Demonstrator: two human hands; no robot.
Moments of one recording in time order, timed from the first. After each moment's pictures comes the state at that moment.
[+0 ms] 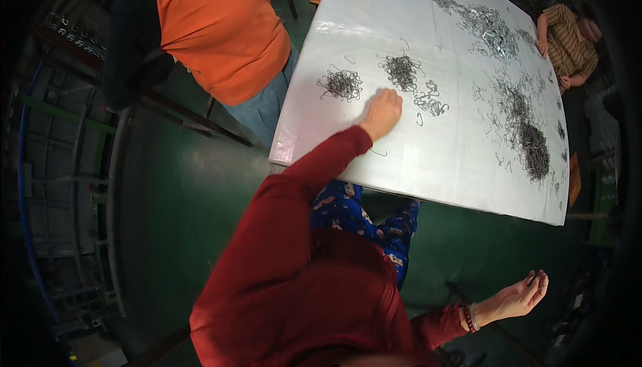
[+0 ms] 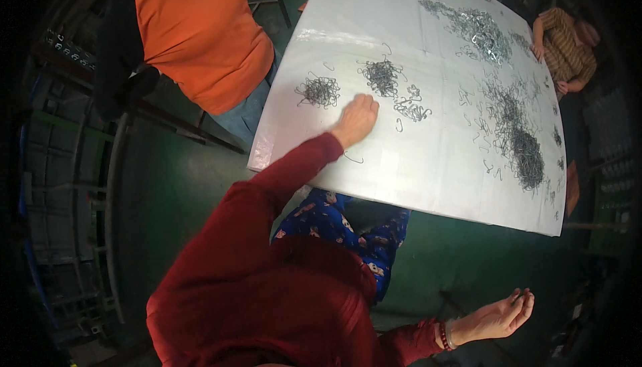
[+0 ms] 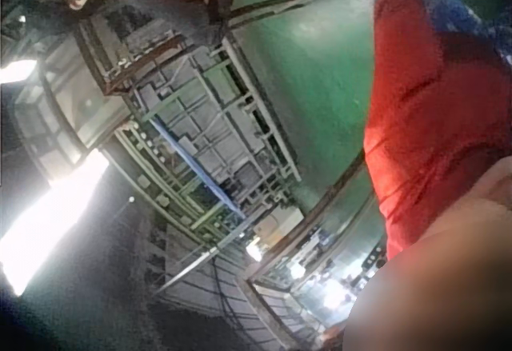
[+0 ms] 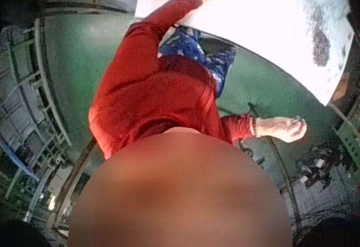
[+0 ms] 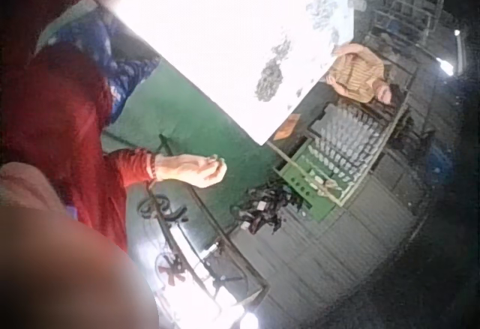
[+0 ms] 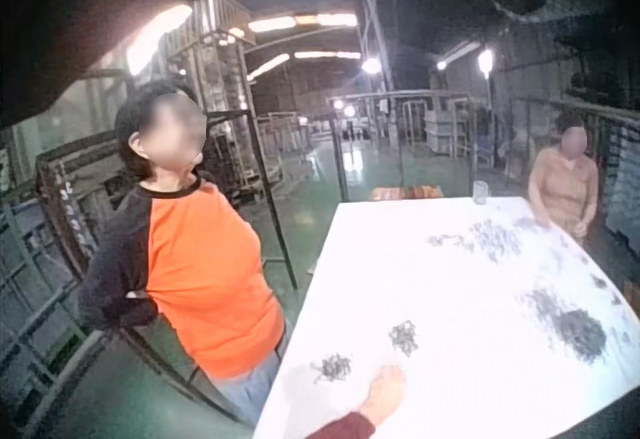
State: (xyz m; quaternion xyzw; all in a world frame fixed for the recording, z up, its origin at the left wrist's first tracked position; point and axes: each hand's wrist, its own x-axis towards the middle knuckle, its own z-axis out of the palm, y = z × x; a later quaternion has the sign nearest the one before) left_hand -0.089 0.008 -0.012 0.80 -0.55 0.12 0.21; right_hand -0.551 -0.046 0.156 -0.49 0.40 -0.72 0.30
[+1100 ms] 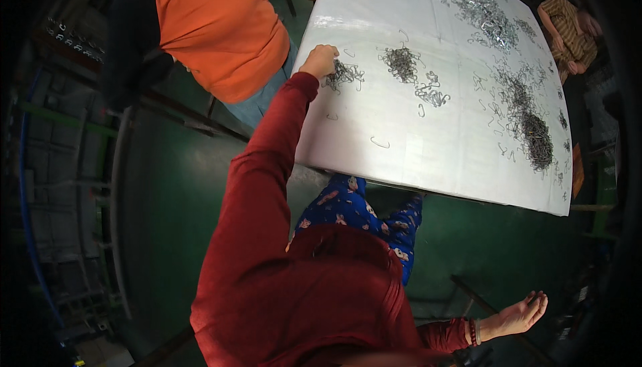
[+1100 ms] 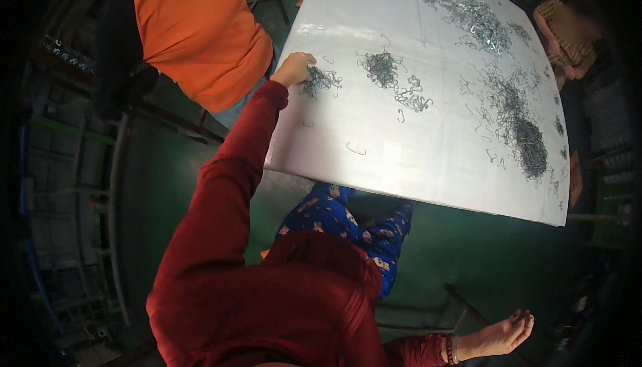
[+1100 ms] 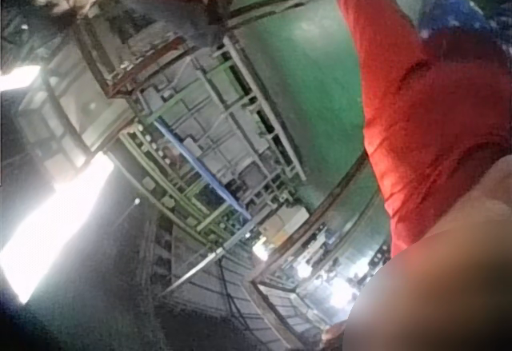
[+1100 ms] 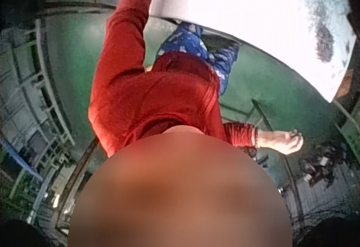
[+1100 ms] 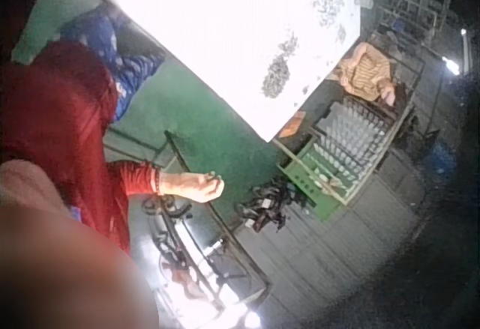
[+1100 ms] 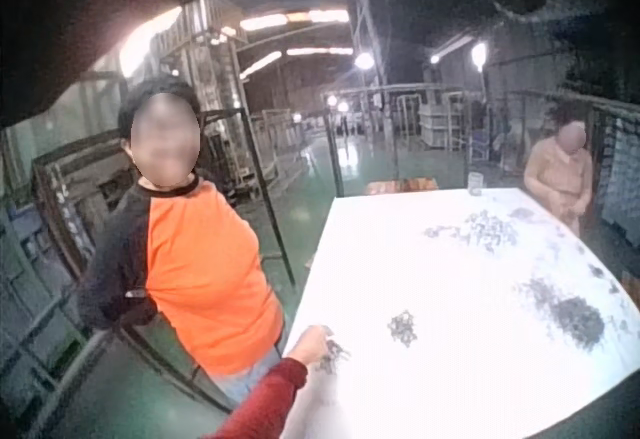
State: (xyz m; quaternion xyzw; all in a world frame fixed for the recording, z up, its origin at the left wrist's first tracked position) left_hand 0.084 0.079 0.009 0.88 -0.42 -0.04 0.22; right_hand -0.616 -0.018 0.164 -0.47 0.44 -0.71 0.28
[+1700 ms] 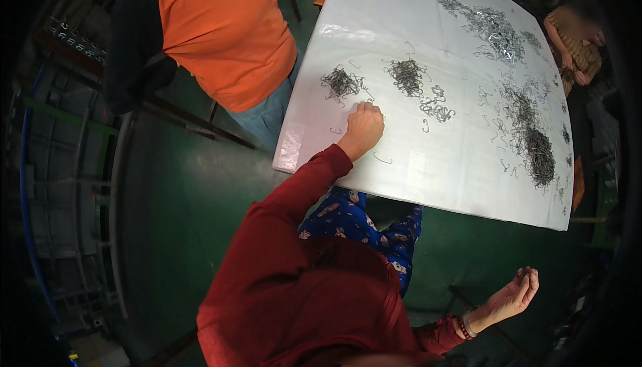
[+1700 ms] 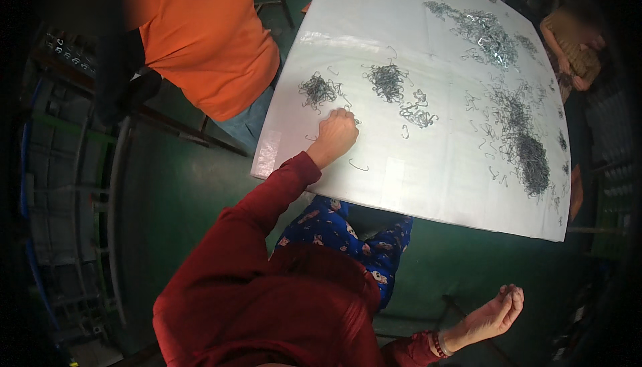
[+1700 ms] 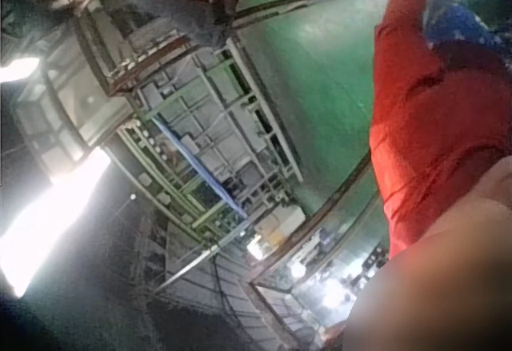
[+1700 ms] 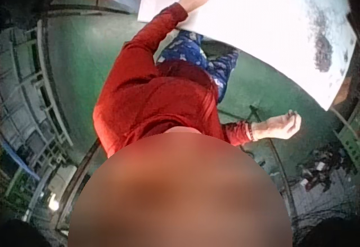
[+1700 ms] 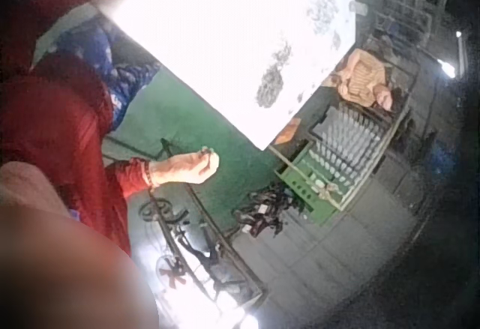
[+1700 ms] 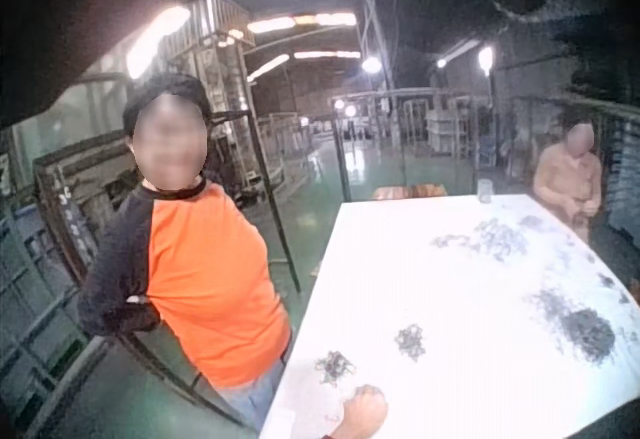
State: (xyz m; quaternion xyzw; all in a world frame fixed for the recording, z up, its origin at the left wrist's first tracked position) left_hand -0.079 0.061 -0.023 0.86 -0.45 0.11 0.24; right_hand -0.529 -0.025 0.145 -0.54 0.39 -0.62 0.41
